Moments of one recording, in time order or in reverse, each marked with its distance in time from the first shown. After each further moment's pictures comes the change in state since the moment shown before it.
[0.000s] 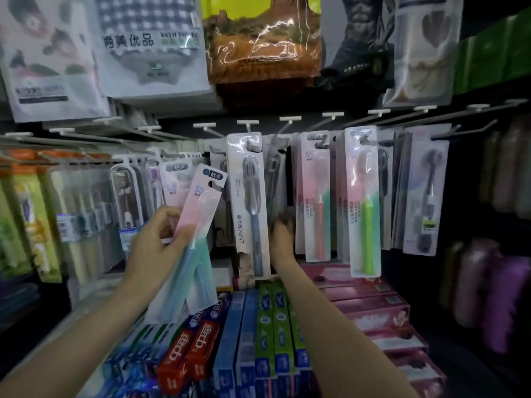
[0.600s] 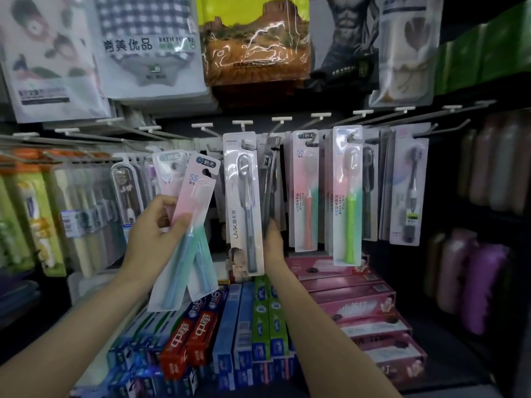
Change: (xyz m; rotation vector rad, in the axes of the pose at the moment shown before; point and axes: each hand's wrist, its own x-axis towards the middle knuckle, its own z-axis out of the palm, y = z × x) left_hand -0.001 0.015 -0.009 -0.007 0.024 -0.007; right_hand -0.028 0.003 -0.003 0.124 -0.124 0.075
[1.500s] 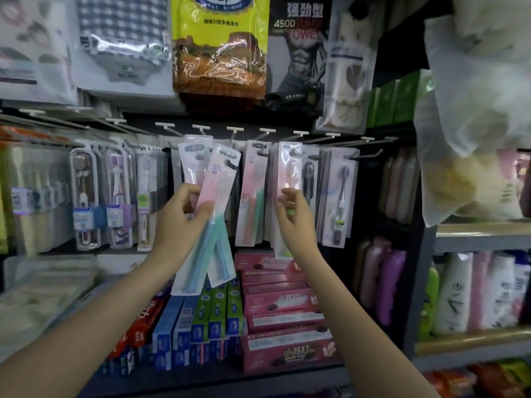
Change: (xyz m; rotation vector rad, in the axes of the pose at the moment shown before) left_hand -0.033 0.066 0.073 -0.182 0.005 0.044; right_hand -0.074 -0.076 -0.152 -0.247 0.126 -0.503
